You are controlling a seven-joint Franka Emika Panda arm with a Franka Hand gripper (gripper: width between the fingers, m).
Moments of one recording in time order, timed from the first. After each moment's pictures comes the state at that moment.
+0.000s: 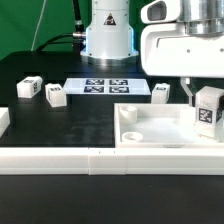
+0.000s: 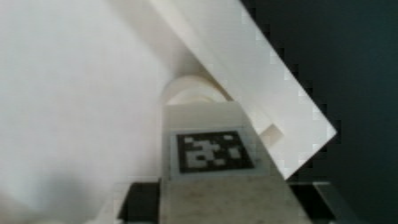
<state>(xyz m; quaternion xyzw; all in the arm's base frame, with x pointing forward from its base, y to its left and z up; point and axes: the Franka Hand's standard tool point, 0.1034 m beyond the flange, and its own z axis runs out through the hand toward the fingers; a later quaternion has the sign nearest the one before) 0.630 0.118 0.077 -0.90 0.42 -0.03 0.08</state>
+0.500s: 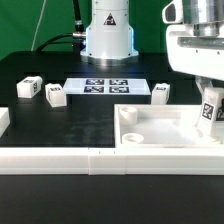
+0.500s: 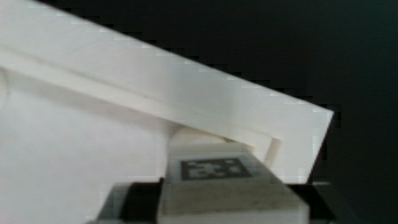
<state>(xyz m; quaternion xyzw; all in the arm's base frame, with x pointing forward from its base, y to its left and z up) 0.626 0.133 0.075 -0.80 0.60 0.00 0.10</state>
